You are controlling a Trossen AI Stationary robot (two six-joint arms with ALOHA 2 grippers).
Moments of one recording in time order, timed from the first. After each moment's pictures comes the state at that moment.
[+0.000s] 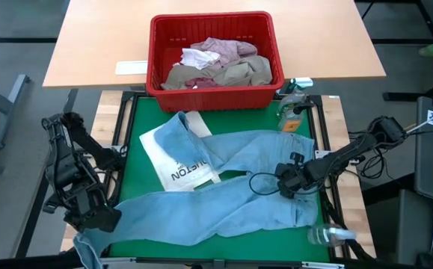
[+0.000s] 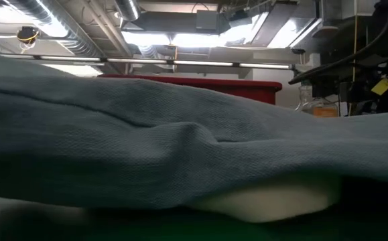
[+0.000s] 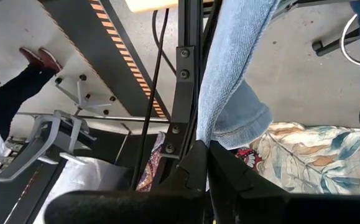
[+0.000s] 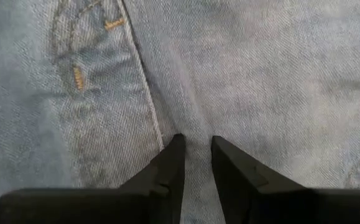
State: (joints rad) left arm -0.92 1.43 1.77 -1.57 0.61 -2.46; right arm 0.46 1.32 0.51 -0.72 0.30 0.74
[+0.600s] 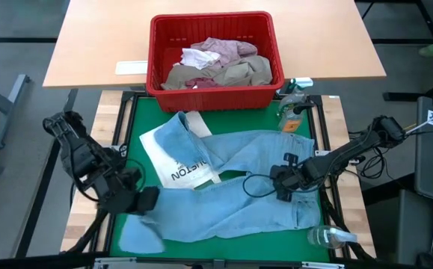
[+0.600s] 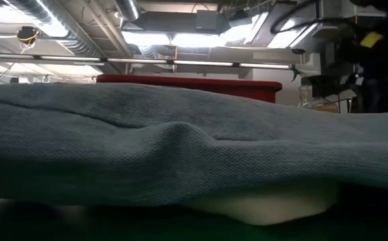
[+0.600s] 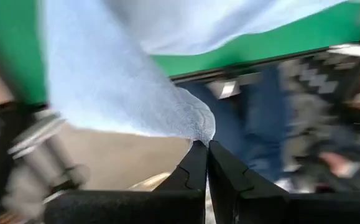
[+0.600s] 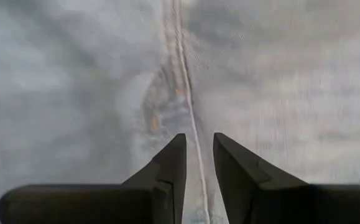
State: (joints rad) left arm -0.73 1.43 1.77 -1.34 -0.02 -2.28; right arm 0.46 1.30 0.74 -0.82 0.26 0.63
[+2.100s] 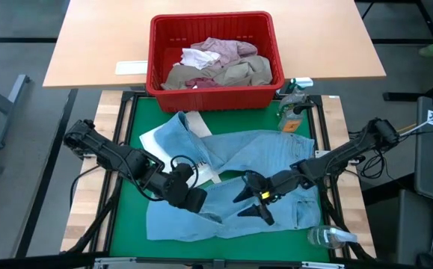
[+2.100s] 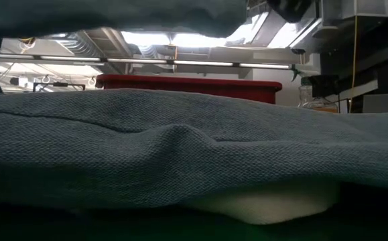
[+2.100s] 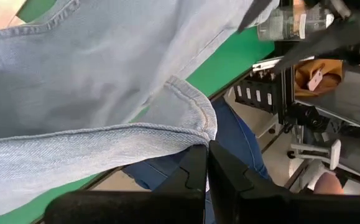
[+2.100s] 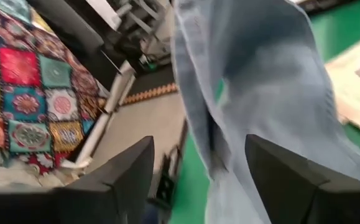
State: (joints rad) left arm -0.48 1.64 1.77 -1.01 -0.10 -1.69; right arm 0.46 1.42 0.89 0.23 -0.02 0.53
